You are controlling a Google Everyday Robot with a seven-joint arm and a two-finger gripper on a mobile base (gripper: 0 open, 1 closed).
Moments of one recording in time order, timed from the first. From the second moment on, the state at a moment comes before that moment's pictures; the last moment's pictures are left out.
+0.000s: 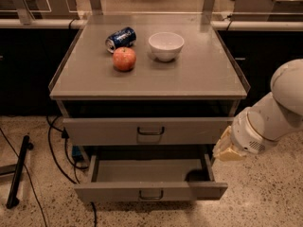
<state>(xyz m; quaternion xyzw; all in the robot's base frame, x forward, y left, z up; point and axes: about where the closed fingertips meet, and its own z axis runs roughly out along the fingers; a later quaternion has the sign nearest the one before) 0.423 -0.195 0.764 -0.59 0.79 0.08 0.15</state>
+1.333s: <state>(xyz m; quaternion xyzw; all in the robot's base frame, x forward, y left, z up) 0.386 -0.198 0.619 -0.58 0.78 0.14 0.18</state>
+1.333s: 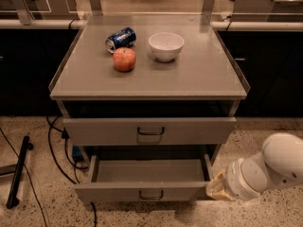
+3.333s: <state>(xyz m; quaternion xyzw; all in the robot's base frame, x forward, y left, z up) 0.388 -0.181 0.446 -0.61 0.74 0.12 0.26</state>
